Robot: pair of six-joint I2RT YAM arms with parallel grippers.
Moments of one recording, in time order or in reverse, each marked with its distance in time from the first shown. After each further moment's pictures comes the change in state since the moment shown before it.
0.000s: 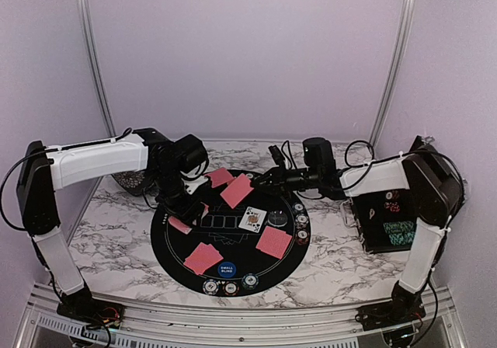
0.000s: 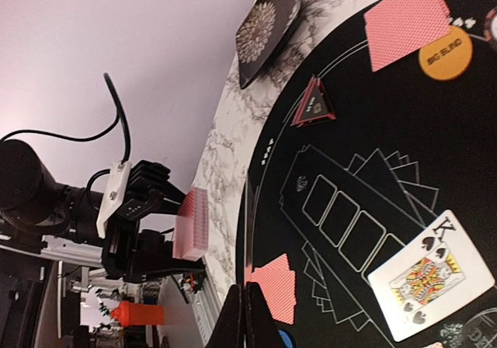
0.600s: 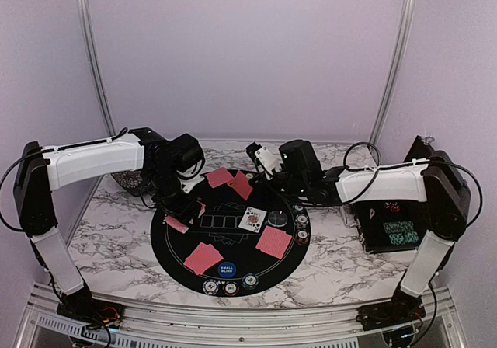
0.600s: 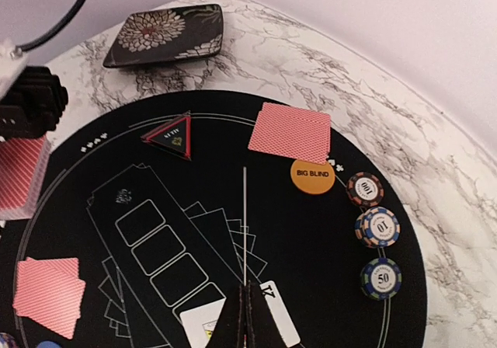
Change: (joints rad) left arm 0.020 -0.025 -0.023 0.001 0.000 0.000; right arm 0.206 -0.133 0.055 -0.327 0.761 -0.920
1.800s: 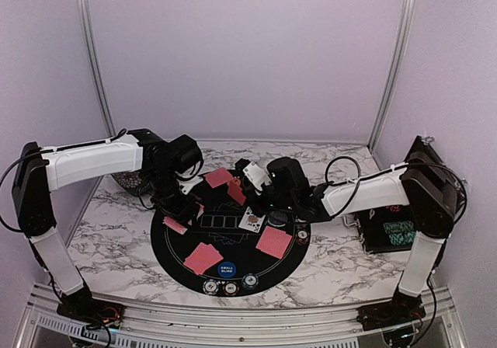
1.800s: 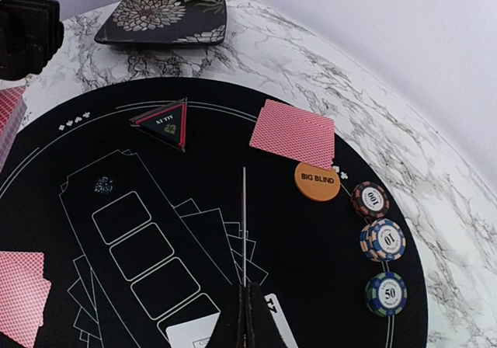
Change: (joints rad) left arm 0.005 -0.011 -0.020 0.004 0.000 0.000; right arm 0.095 0.103 -0.048 0.178 0.154 -0.127
